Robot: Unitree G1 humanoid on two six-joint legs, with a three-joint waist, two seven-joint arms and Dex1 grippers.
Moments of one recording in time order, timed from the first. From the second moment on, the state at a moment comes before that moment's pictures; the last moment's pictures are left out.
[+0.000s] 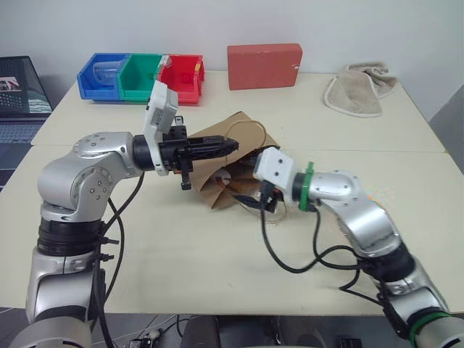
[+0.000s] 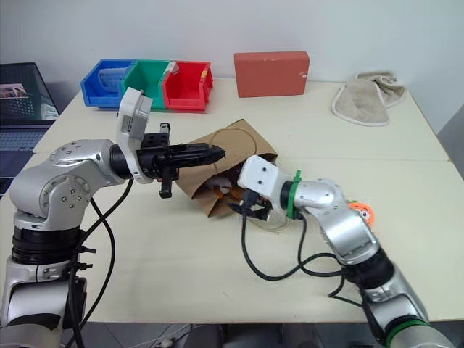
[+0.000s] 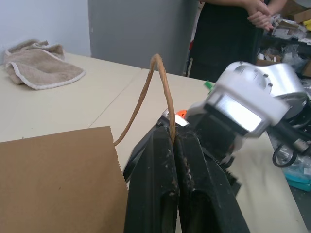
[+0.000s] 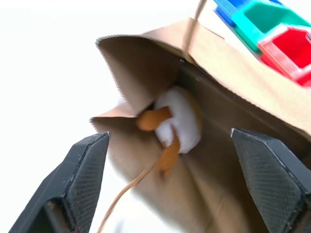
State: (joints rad) left arm -0.72 0.69 0.06 -0.14 -0.74 0.76 -1.08; right arm -0.60 -0.51 0.30 -0.47 0.14 0.66 0.87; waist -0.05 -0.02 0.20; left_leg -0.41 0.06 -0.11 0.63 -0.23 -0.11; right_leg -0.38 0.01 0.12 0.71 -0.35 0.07
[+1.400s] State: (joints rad) left arm -0.70 0.70 0.06 -0.15 -0.71 0.75 -1.08; right arm -0.06 -1.01 -0.10 -0.37 0.07 0.36 0.93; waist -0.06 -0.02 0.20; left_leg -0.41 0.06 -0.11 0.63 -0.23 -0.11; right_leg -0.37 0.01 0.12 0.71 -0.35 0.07
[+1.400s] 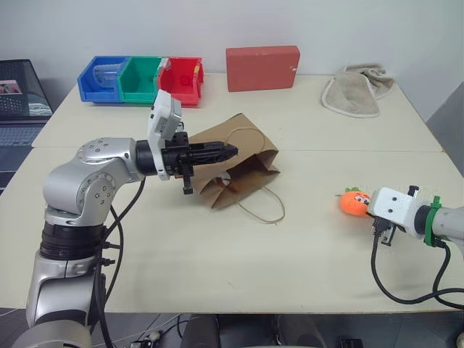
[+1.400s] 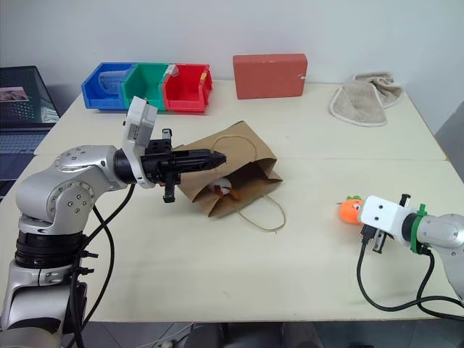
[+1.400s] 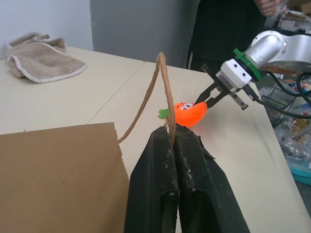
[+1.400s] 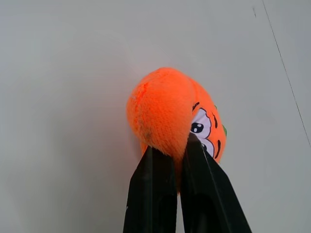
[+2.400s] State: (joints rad) left arm -0.78 0.71 0.08 -0.11 -0.77 0.80 -1.10; right arm -0.72 -0.40 0.41 -0.10 -0.06 0.45 0.67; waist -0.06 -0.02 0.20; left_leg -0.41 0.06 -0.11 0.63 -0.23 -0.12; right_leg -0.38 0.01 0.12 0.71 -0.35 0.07
